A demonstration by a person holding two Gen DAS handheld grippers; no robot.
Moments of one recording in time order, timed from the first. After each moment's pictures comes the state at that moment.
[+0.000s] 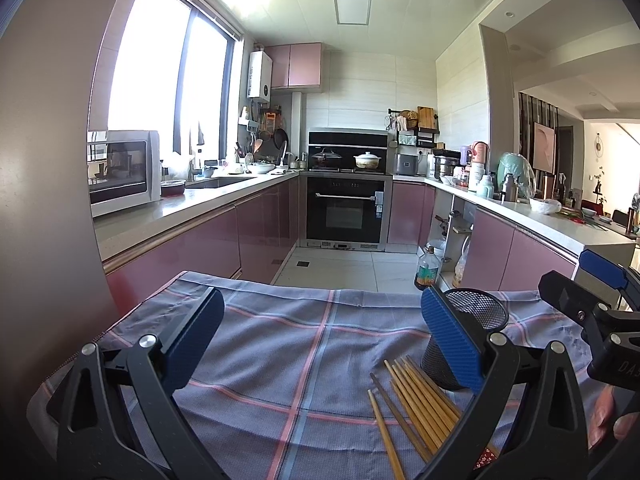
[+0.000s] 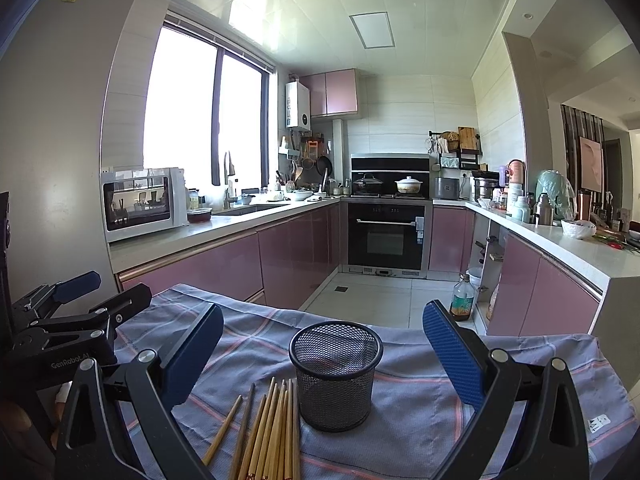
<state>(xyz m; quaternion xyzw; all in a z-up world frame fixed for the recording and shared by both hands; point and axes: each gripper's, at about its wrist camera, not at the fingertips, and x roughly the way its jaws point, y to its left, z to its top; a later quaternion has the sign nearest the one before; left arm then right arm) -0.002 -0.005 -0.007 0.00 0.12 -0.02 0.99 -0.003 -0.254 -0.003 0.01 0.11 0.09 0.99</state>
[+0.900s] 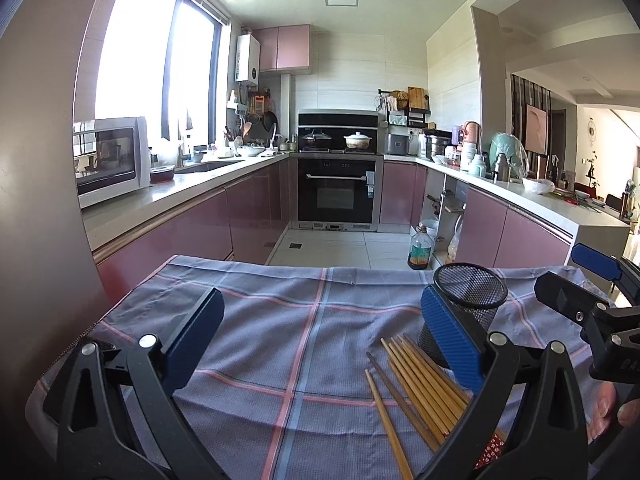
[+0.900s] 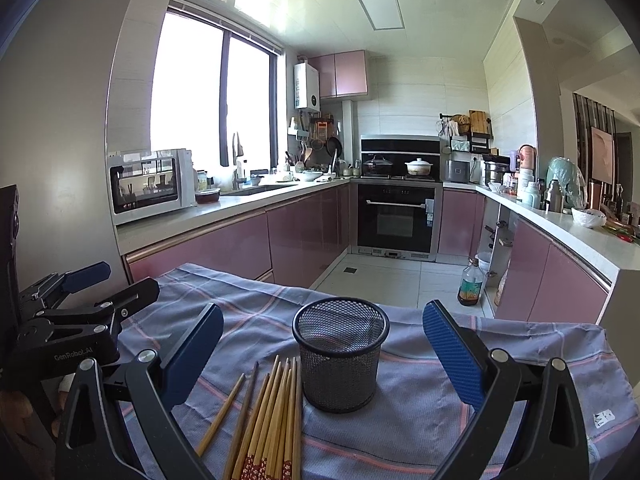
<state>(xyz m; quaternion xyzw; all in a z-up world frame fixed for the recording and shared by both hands) 0.012 -0.001 -0.017 0.01 0.17 -0.04 0.98 0.003 -0.262 -0.021 0.00 0.16 0.12 0.98</state>
